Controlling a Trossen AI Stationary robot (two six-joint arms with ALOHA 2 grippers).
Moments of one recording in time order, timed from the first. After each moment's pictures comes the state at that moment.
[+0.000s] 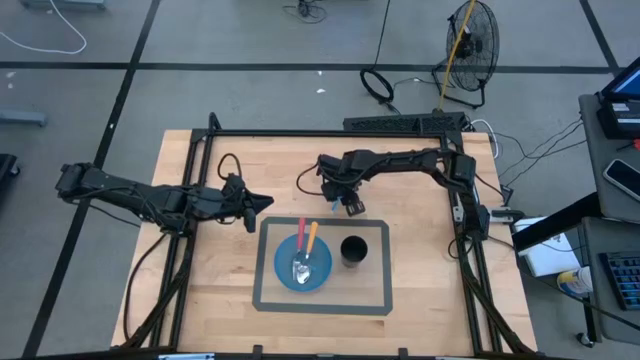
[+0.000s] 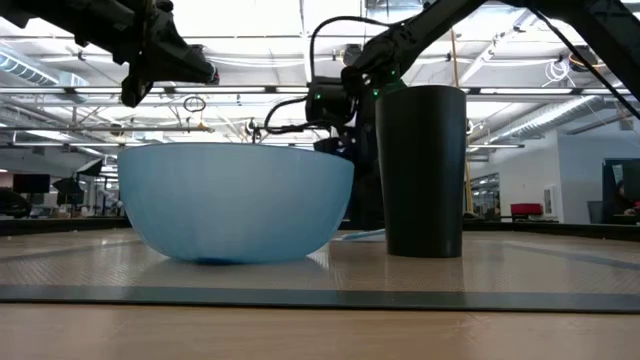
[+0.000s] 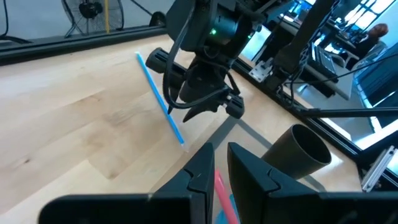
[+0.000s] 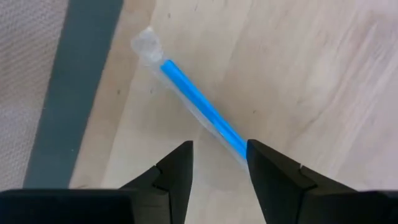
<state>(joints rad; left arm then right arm) -0.16 0.82 0.51 -0.05 -0.44 -0.69 -0.29 2.07 1.50 -0.80 -0.05 -0.63</state>
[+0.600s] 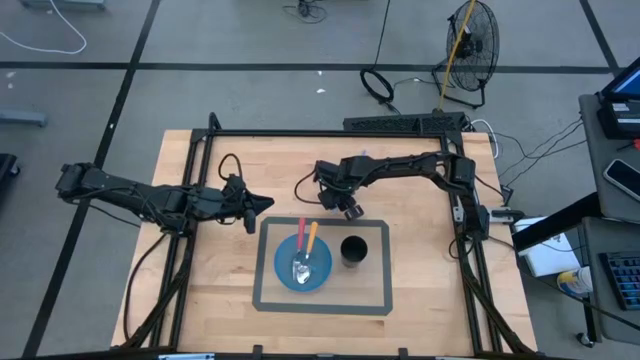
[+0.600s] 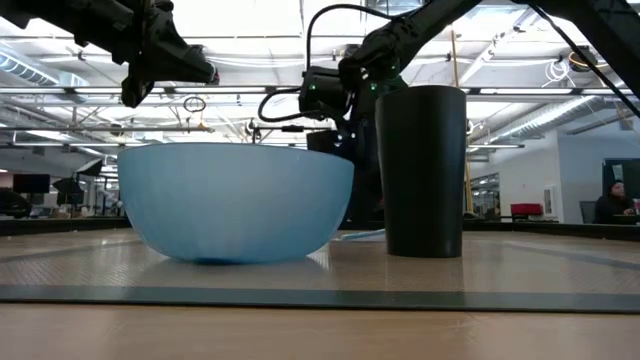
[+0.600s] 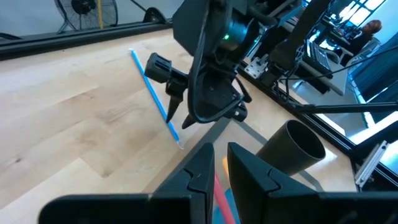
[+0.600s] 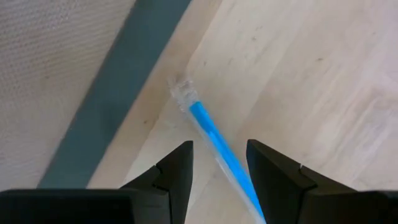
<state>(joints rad) -0.16 0.82 0.51 -0.05 -0.42 -0.68 -0.24 2.07 1.50 -0.75 -0.06 -0.75</state>
